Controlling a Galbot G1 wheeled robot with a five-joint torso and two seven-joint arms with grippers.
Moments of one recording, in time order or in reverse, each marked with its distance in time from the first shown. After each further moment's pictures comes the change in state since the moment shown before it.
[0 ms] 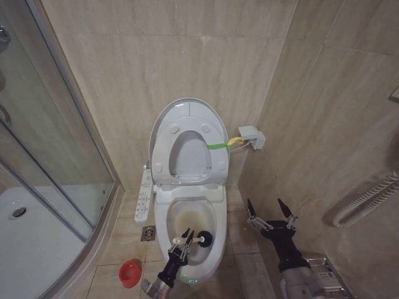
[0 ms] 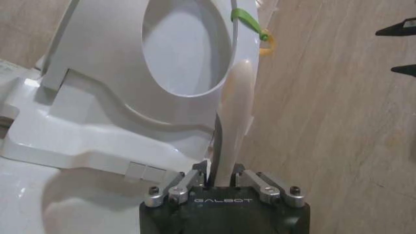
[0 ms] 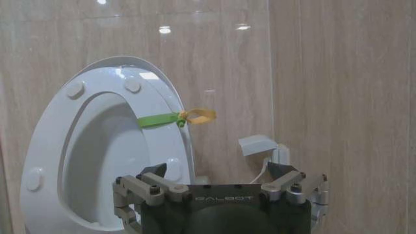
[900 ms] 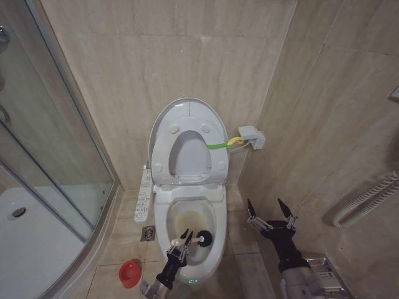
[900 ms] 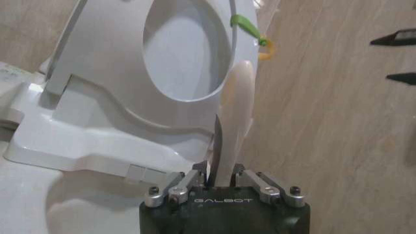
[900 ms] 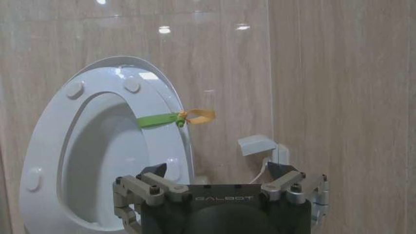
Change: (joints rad) left arm 0.051 0.026 -0.008 -0.072 -0.007 0.010 -0.017; right arm 0.000 0.000 0.000 0.000 0.000 0.000 0.000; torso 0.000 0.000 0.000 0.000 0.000
